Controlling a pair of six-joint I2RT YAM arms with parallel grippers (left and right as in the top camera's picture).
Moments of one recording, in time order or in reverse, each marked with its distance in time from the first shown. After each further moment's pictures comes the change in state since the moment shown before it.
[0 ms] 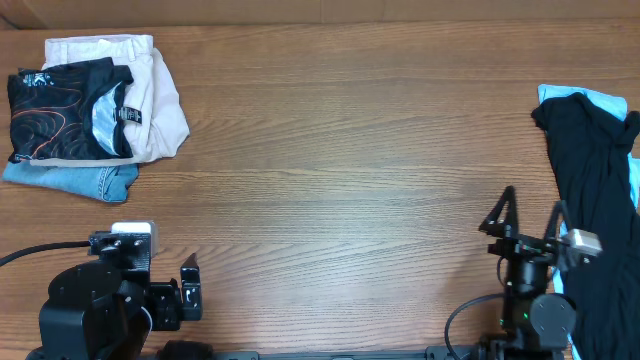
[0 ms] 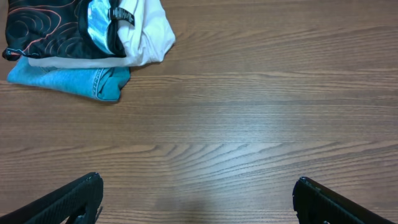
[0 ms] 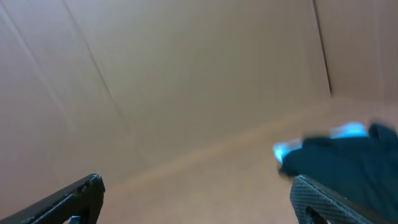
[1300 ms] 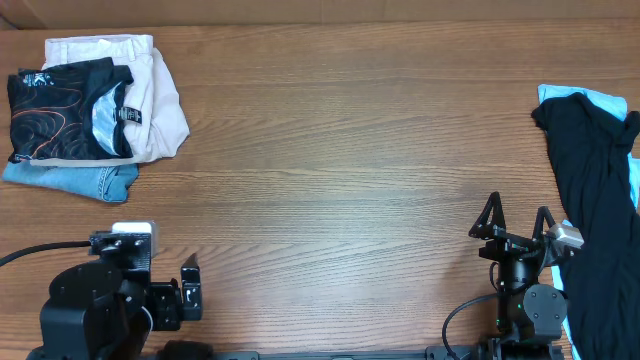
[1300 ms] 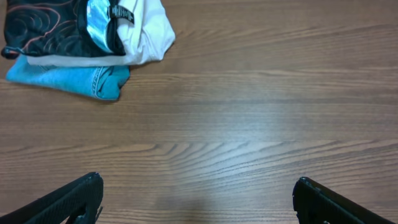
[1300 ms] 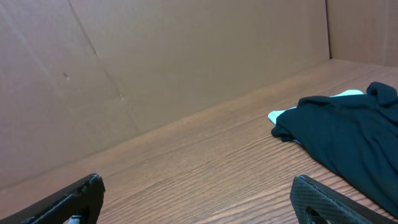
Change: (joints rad) left arm 0.000 0.000 -0.013 0.001 0.000 0.000; right arm 0.000 0.001 -0.017 -0.100 -0.026 0.000
